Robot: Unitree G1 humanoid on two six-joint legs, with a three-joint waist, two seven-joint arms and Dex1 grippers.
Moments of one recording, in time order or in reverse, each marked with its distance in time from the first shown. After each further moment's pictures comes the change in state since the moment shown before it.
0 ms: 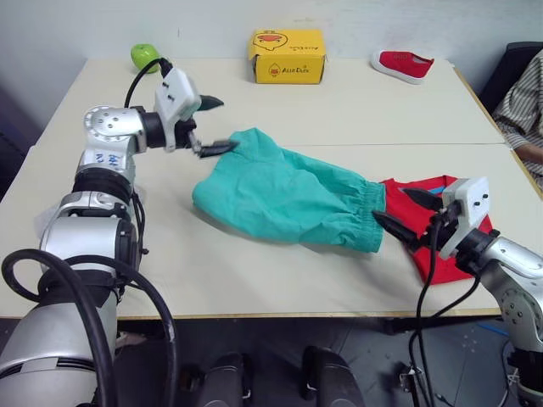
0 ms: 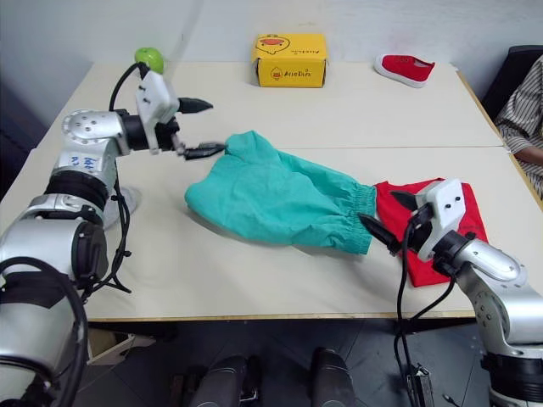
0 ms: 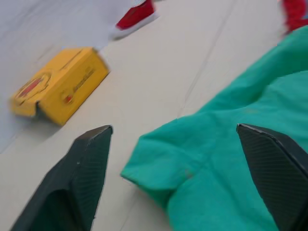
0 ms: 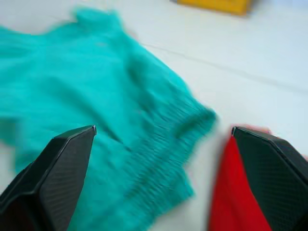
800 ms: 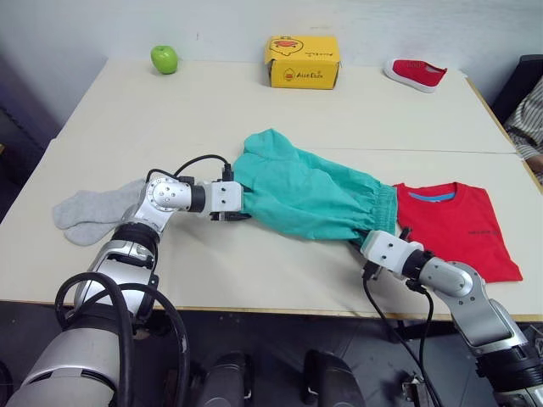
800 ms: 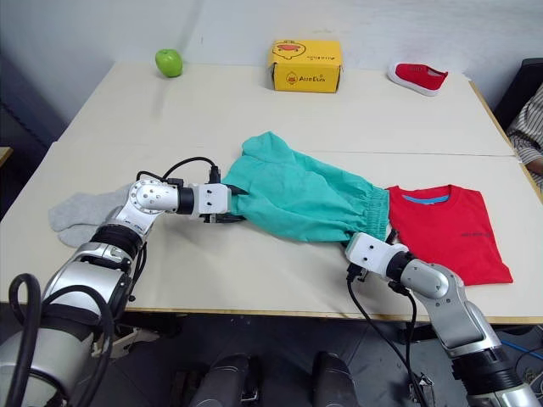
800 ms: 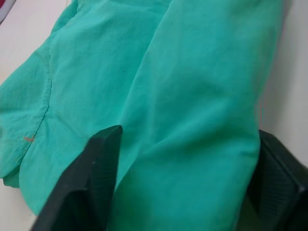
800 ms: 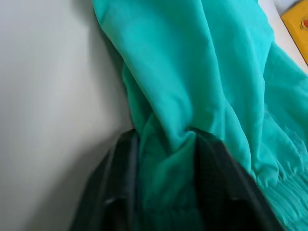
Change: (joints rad) left arm 0.241 -0.110 -0.266 -0.046 0.304 -0.326 0.426; right arm -0.044 0.032 0.343 0.290 -0.695 -0.459 -0.149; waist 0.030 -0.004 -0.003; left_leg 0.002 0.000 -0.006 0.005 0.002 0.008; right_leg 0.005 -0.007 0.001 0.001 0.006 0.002
